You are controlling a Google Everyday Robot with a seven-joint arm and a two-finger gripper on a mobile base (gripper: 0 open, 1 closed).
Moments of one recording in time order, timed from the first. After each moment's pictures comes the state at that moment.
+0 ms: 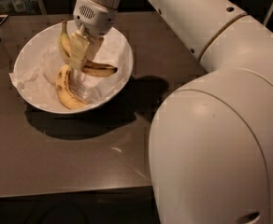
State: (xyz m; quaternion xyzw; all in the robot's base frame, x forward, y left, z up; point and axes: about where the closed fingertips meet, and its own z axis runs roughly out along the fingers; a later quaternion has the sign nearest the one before) arm 0.576 0.126 0.928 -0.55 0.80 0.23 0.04
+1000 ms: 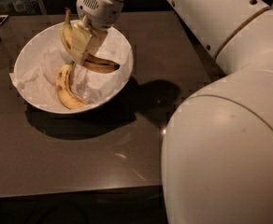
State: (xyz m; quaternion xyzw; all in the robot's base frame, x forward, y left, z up) arm 0.566 0.119 0.955 -0.52 0.81 0.25 0.06
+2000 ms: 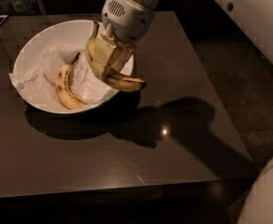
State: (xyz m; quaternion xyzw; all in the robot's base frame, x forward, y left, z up) arm 0.497 0.059 0.959 -0.44 0.86 0.25 0.01
